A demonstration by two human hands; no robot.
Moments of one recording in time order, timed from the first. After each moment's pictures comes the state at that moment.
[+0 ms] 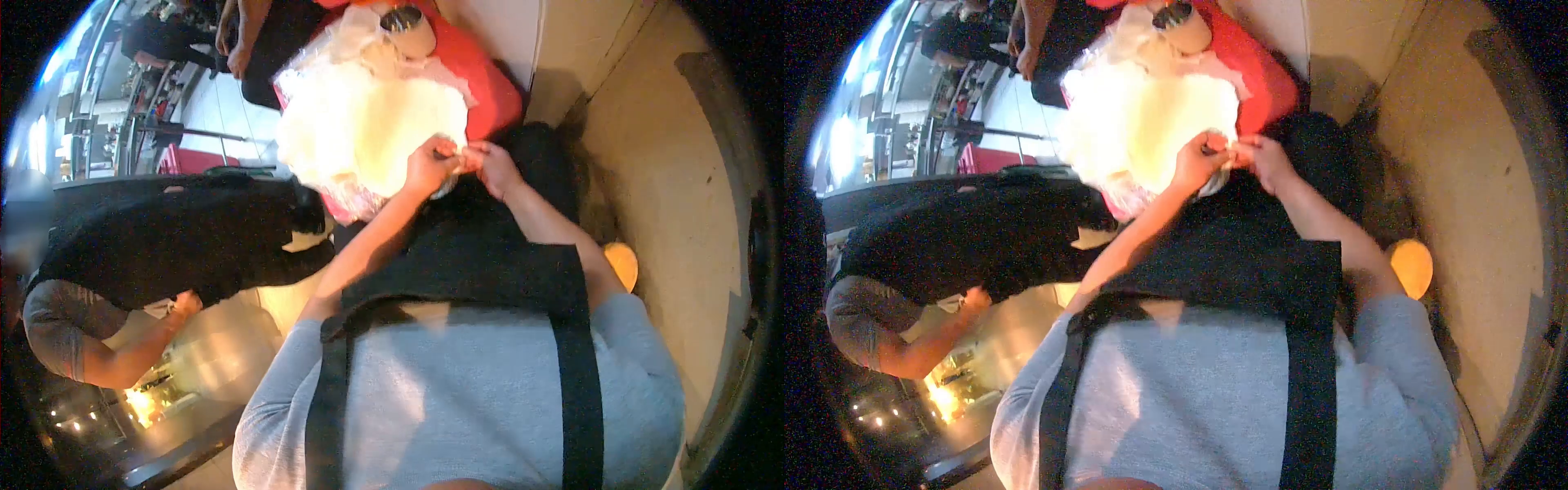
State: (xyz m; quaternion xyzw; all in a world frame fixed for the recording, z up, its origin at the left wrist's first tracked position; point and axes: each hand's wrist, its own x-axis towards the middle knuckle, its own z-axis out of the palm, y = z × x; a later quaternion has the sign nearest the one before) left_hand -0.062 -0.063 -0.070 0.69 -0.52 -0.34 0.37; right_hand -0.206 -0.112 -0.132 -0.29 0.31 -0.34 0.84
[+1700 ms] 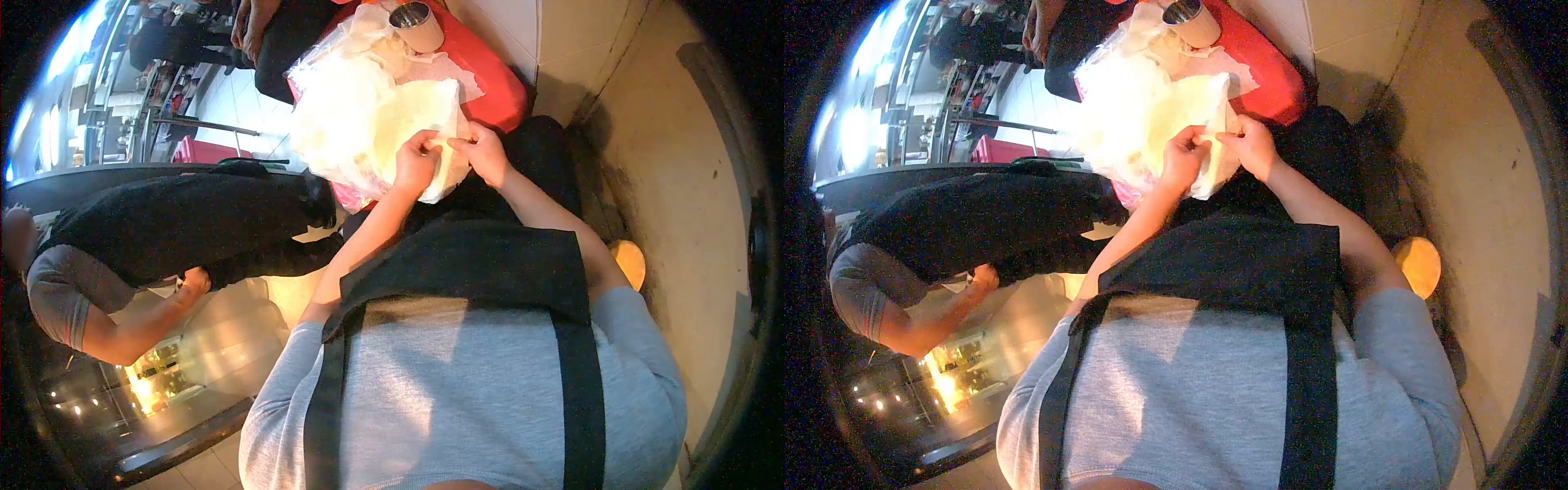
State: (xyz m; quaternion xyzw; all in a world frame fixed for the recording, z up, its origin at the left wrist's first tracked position) left_hand -0.041 -0.041 -0.070 0.68 -0.47 -0.35 0.44; right_hand -0.184 -0.104 -0.104 -0.57 0.37 -0.40 0.62
